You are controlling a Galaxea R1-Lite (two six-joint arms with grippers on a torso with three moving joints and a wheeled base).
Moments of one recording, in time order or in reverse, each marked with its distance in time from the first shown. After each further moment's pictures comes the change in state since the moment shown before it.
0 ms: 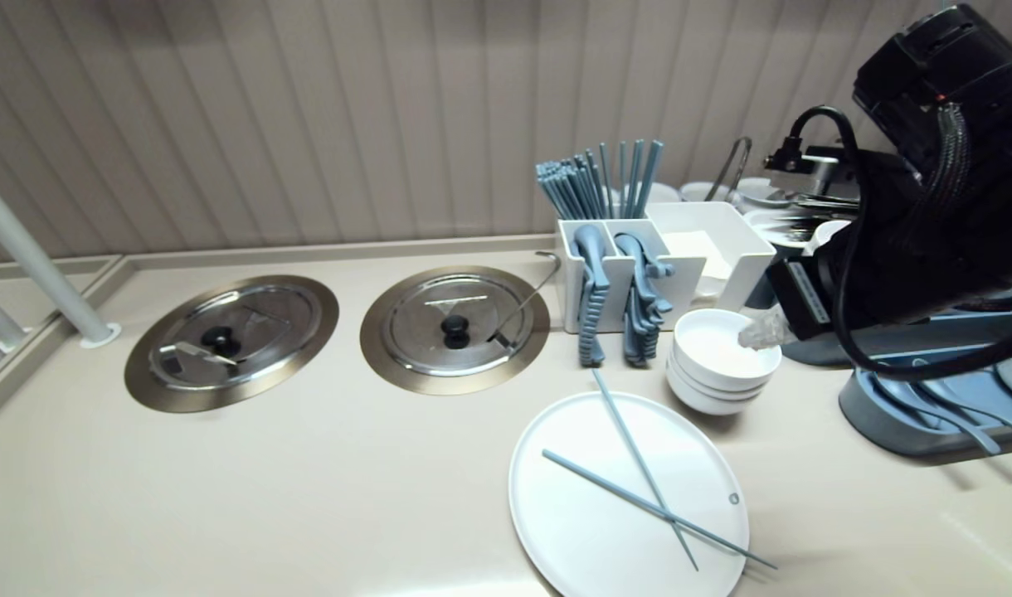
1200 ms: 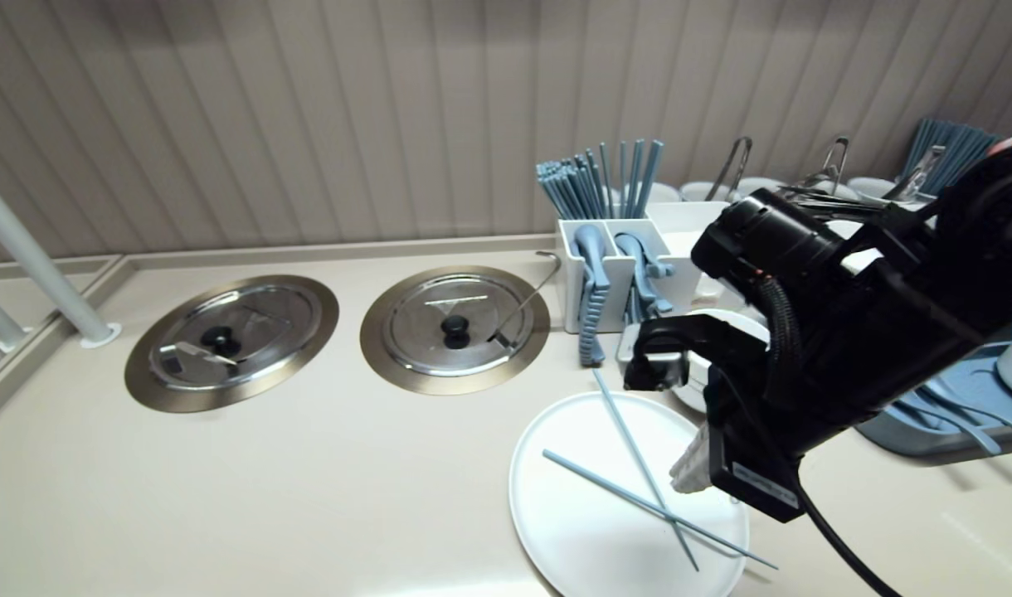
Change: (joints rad) left arm 0.000 0.000 0.000 0.001 0.000 0.000; right arm 0.182 0.093 0.221 -0.058 0.140 -0.747
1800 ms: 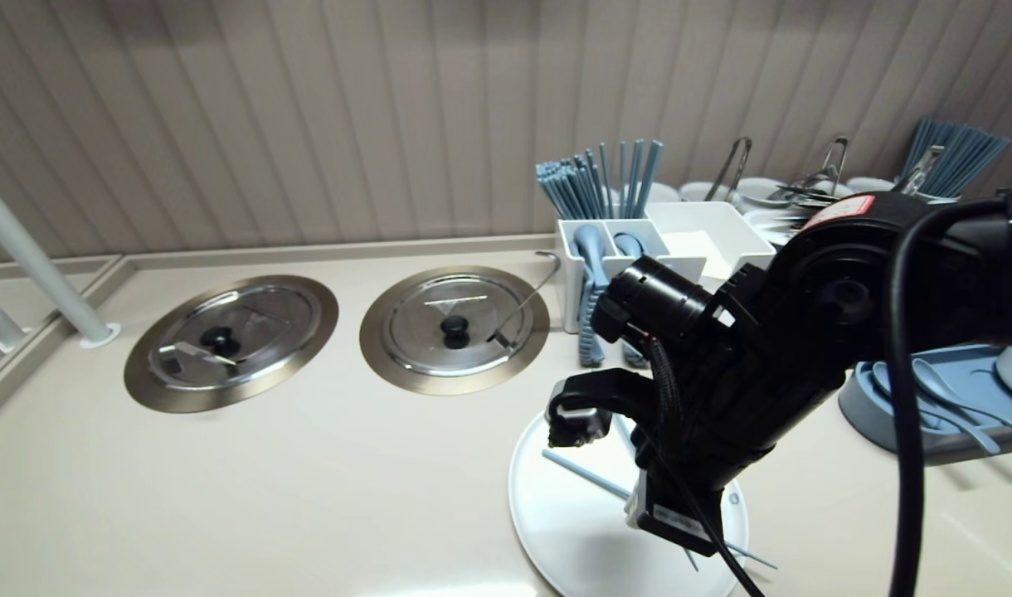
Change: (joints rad) left arm 0.000 0.000 0.000 0.000 -0.001 0.000; right arm 0.102 0.148 -0.041 0.001 -0.069 0.043
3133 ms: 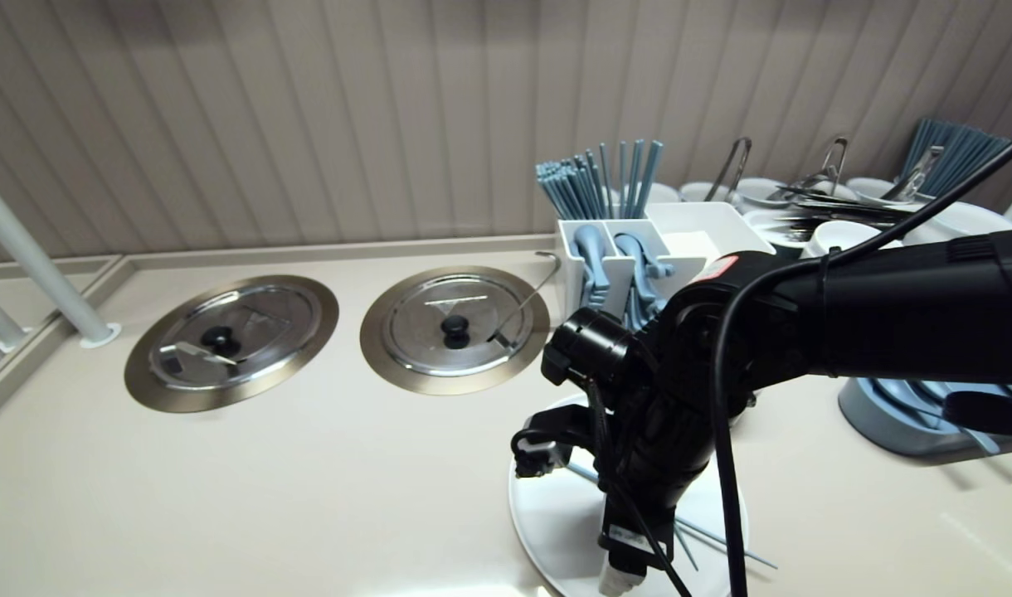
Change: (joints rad) left arm 0.000 0.000 0.000 0.000 0.001 0.000; right arm 0.020 0.144 -0.041 0.000 -0.032 0.046
